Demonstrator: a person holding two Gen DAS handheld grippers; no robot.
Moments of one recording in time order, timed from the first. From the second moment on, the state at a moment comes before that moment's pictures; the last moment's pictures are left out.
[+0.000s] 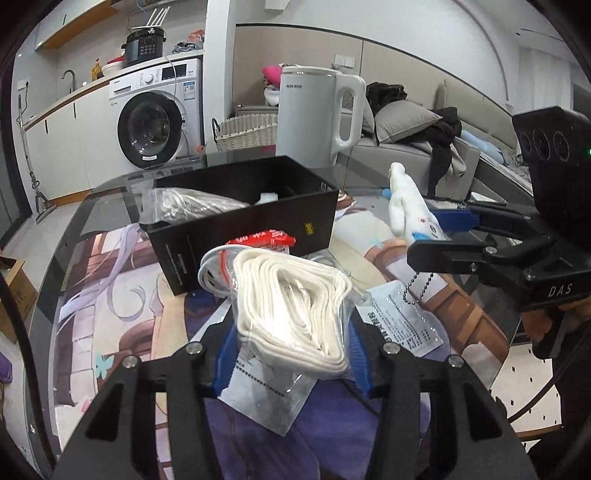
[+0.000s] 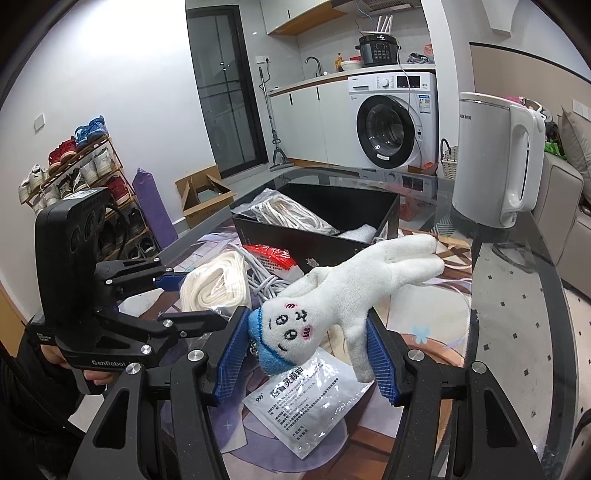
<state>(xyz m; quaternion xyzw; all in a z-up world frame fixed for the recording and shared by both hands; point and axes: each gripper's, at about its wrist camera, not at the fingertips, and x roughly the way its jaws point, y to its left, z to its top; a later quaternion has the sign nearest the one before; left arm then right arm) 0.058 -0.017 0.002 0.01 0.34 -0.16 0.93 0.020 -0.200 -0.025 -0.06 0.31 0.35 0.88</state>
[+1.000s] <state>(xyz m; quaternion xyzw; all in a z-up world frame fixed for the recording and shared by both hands) 0.070 0.017 0.052 -0.04 0.28 -0.16 0.95 0.035 -0.196 -0.008 -0.05 0.29 0.36 0.88</state>
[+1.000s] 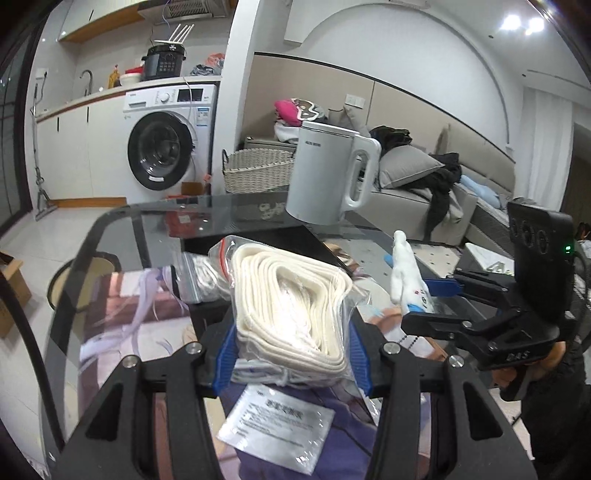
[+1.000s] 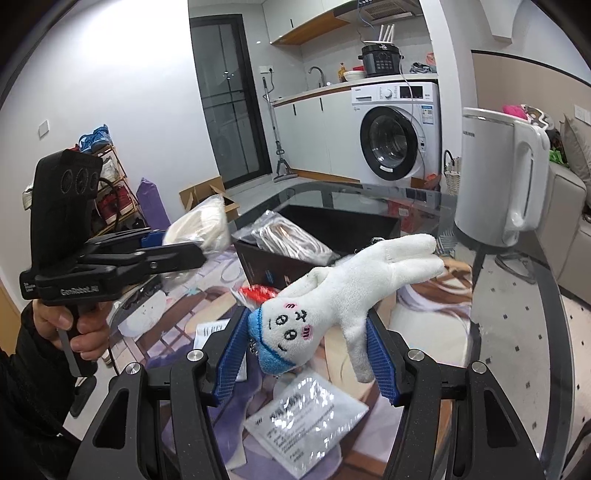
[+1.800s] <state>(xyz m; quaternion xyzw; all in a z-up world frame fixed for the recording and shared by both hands) 0.149 0.016 0.044 0.00 0.29 -0.10 0.95 0.127 -0.123 -0.007 -0.12 0.29 0.35 0.88</state>
